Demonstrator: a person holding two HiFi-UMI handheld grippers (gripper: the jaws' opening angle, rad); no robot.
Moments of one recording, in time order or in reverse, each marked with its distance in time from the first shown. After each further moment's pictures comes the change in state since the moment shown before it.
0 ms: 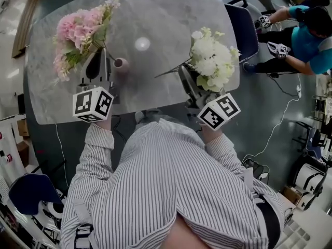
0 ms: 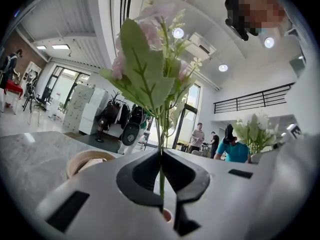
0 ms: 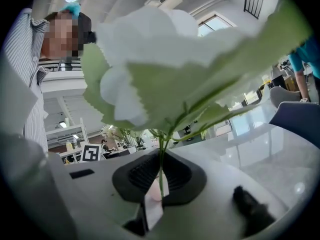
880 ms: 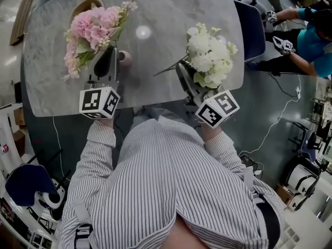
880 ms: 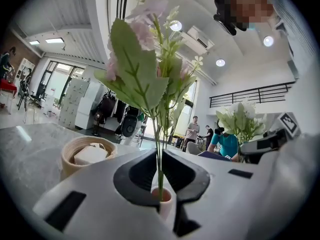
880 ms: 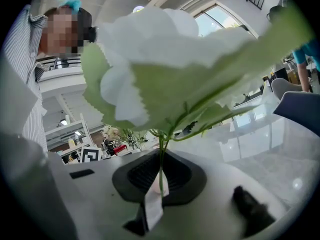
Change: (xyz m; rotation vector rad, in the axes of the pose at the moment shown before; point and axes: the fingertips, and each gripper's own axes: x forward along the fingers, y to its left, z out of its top) left arm 0.002 0.005 -0.046 0.012 0.084 -0.045; right arm 0.032 0.003 -0.028 0.025 0.108 0.018
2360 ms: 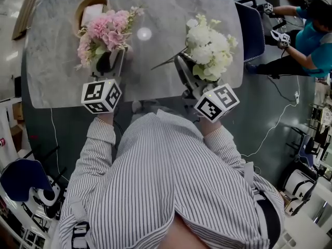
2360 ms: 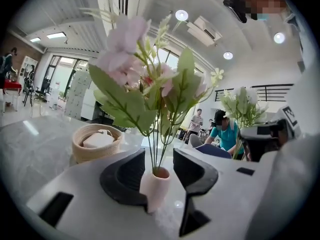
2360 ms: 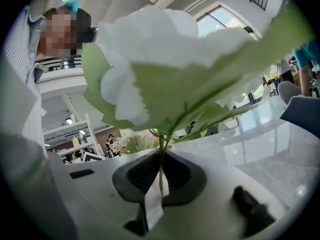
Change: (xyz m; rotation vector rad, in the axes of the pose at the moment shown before) left arm -0.002 -0.010 -0.032 -0.037 0.120 0.048; right arm -0.002 0.001 0.017 -0.029 -0.024 0.050
